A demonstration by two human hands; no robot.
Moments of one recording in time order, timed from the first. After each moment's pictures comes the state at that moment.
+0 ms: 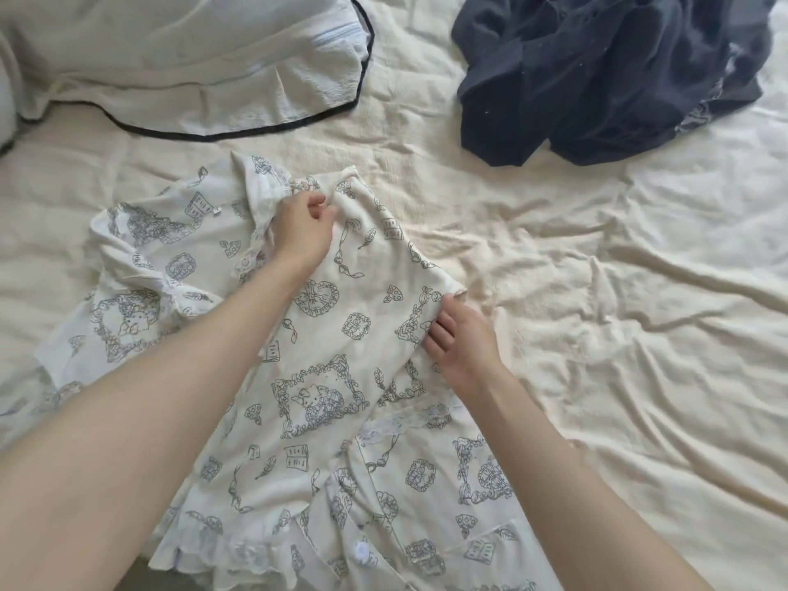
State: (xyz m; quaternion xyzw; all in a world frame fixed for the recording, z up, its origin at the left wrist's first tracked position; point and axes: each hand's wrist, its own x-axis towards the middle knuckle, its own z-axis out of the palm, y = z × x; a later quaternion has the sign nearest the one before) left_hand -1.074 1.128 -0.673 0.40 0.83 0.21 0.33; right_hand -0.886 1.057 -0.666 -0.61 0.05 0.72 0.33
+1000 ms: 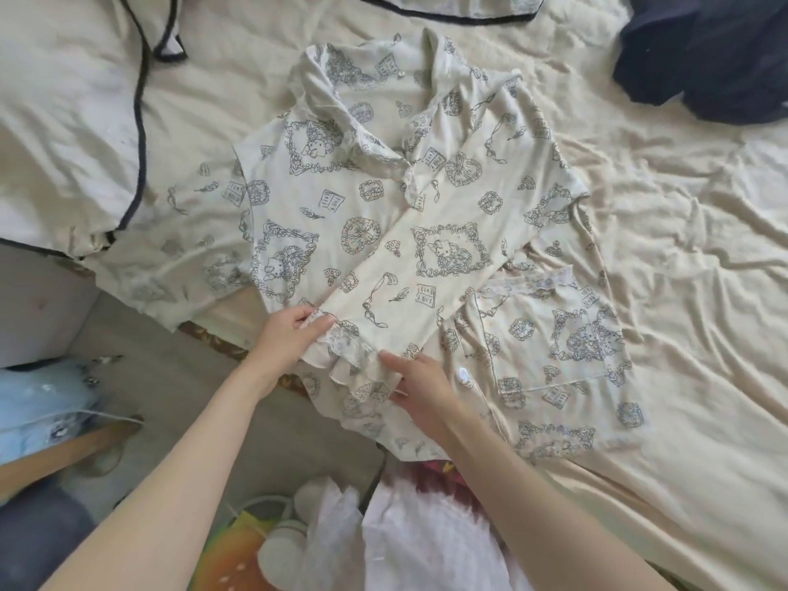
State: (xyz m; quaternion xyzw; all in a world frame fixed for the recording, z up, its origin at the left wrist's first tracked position) left_hand -1.174 0.760 -0.630 0.18 0.79 0.24 0.54; right_hand -0.989 0.801 -0.624 -0.63 -0.17 0.76 -0.01
